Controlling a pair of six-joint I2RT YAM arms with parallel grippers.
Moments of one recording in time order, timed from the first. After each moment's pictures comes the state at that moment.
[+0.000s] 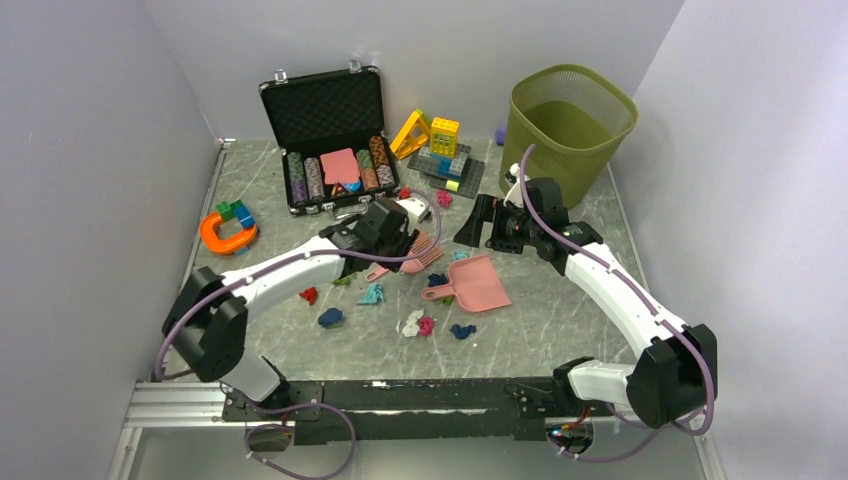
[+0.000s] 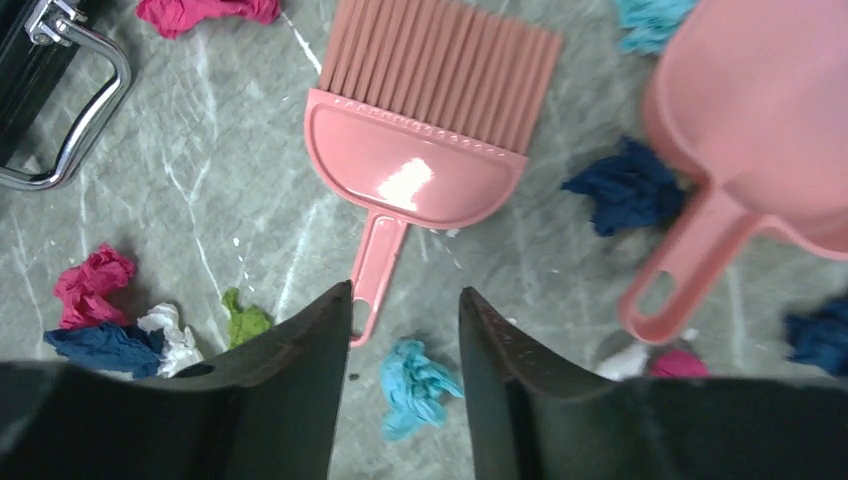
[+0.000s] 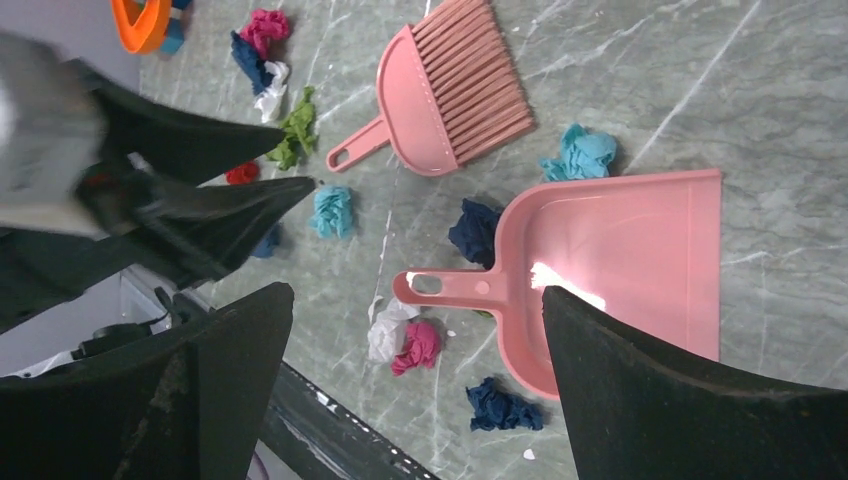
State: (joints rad) left arm -0.76 1.50 1.08 -0.38 -0.16 -0.07; right arm 0.37 1.24 0.97 -0.42 -0.34 0.53
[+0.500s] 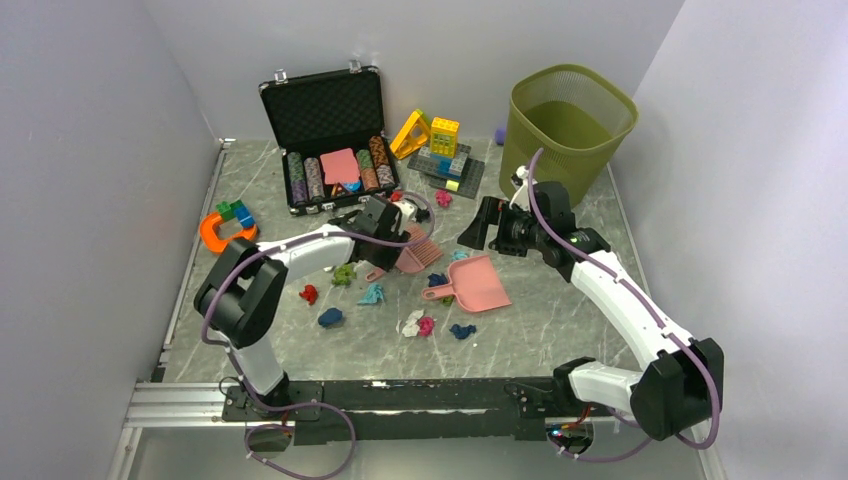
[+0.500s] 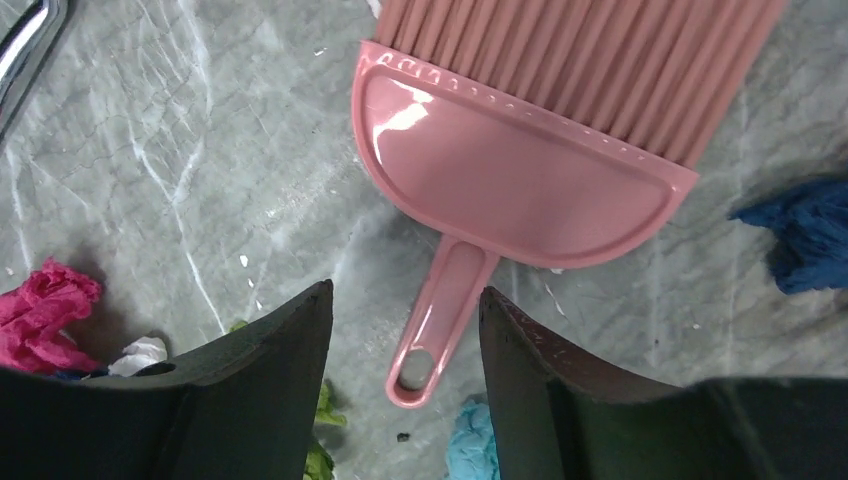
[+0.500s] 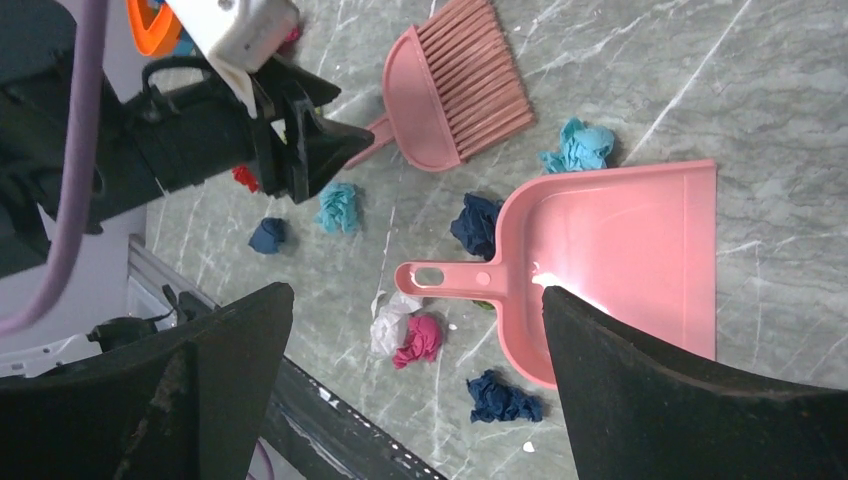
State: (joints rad) left arm -0.64 1.74 1.08 -0.32 -0.13 -0.01; right arm 0.35 1.17 0.94 -0.42 -0.36 0.53
